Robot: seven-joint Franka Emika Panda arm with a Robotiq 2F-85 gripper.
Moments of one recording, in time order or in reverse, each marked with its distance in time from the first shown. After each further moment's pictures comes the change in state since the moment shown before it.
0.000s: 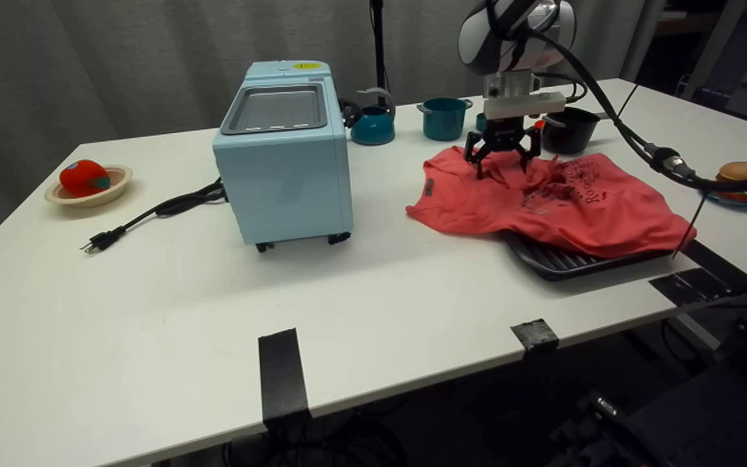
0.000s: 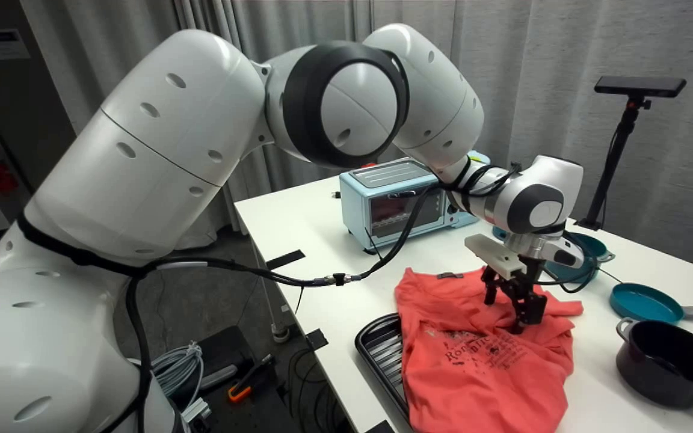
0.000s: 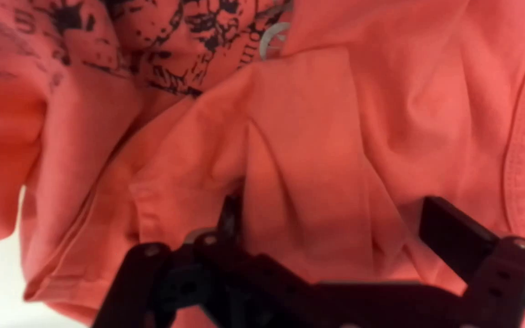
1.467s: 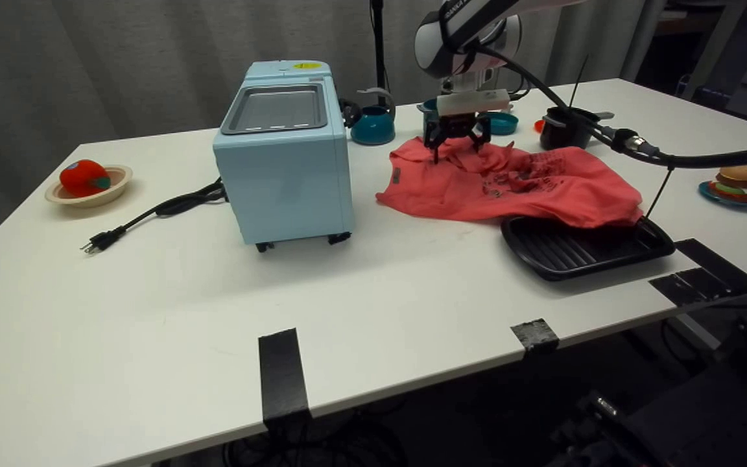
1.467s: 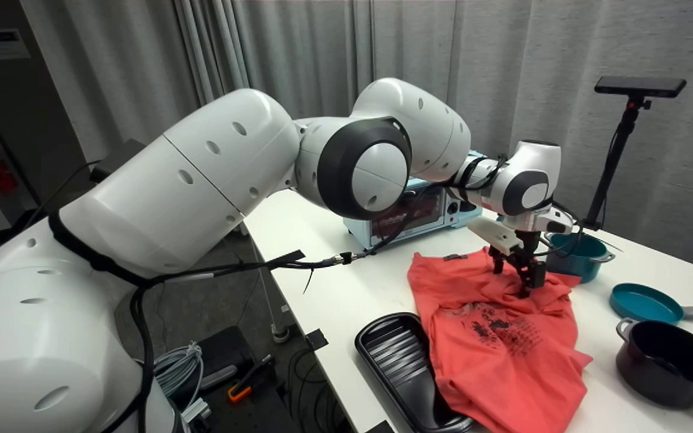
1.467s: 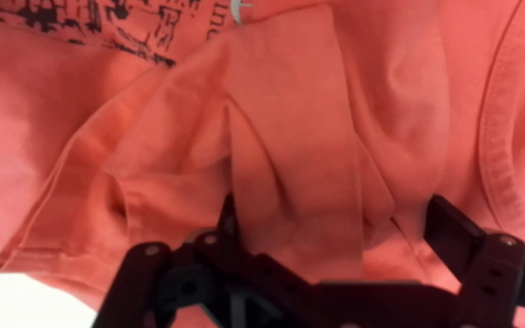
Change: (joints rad) arm 0.074 0.234 -0.009 0.417 -0.006 -0.008 0.053
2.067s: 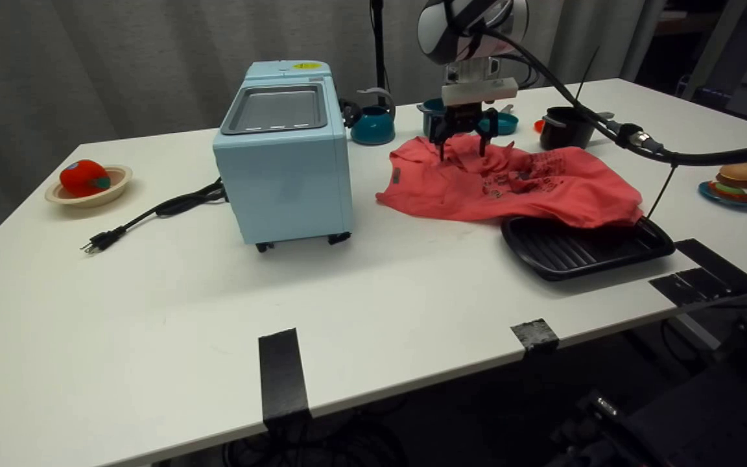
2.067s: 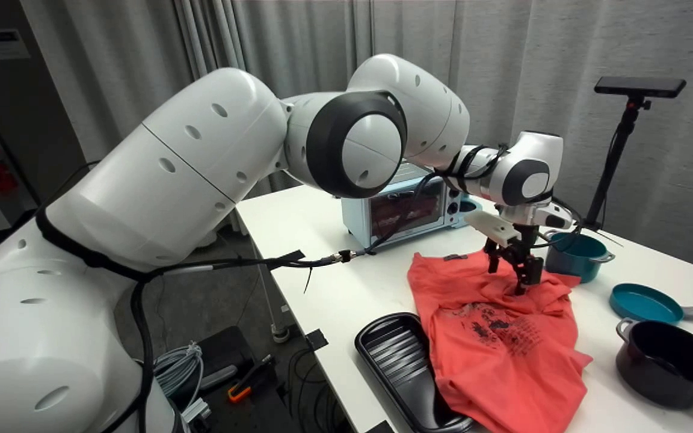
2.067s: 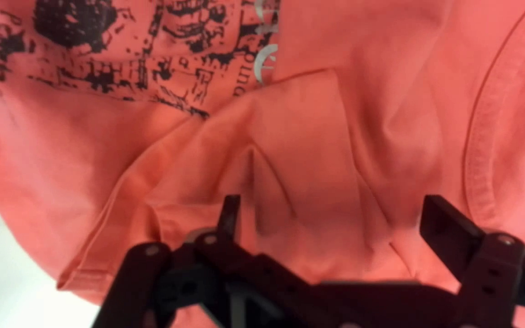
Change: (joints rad) arm 0.001 -0.092 0.002 -0.104 0.000 -0.047 -0.004
